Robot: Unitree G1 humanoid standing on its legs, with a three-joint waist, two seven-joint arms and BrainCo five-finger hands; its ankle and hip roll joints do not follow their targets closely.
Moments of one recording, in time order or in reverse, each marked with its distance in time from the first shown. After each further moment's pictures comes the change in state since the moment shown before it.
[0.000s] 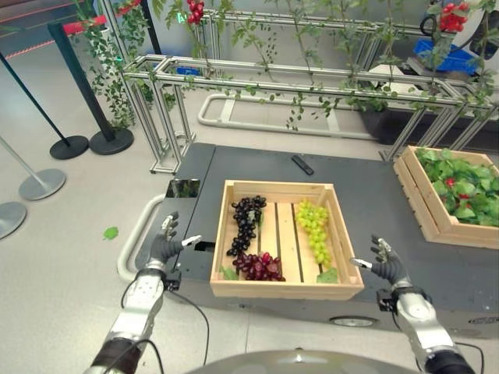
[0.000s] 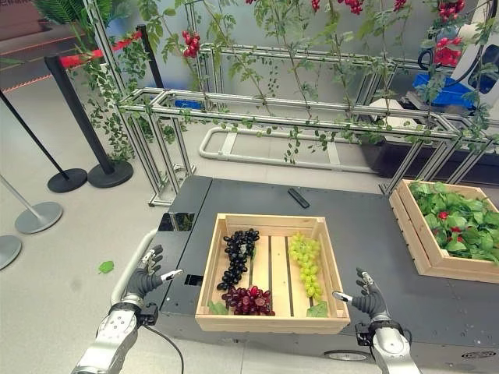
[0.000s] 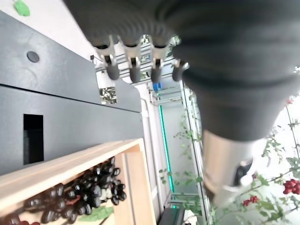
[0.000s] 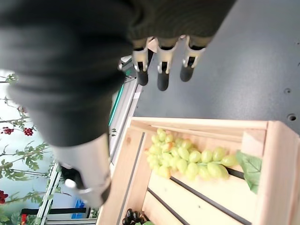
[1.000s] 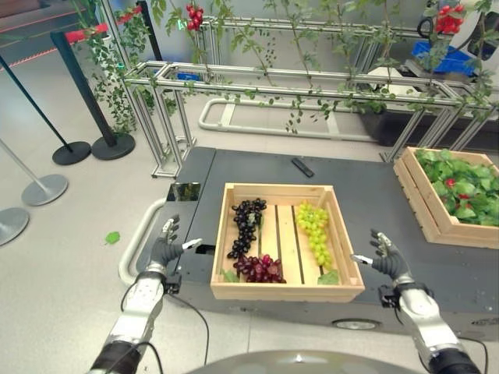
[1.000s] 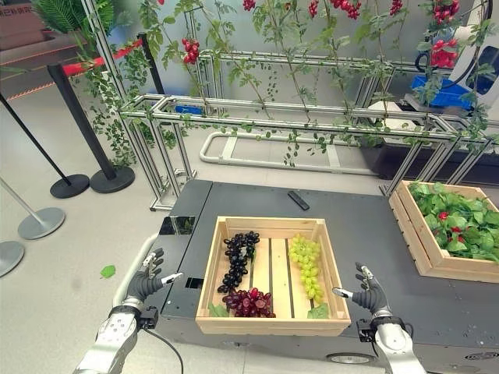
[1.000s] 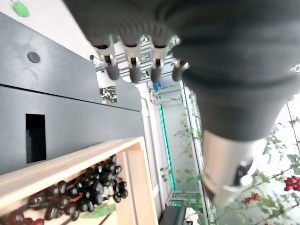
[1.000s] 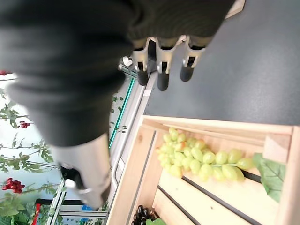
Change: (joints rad) left arm 0.012 -0.003 0.001 -0.001 -0.001 0.002 -0.010; right arm 0.000 -0.025 -0.002 -0.087 -0.005 0.008 0.022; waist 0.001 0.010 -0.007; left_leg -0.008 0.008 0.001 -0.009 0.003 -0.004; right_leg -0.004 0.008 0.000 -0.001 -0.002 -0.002
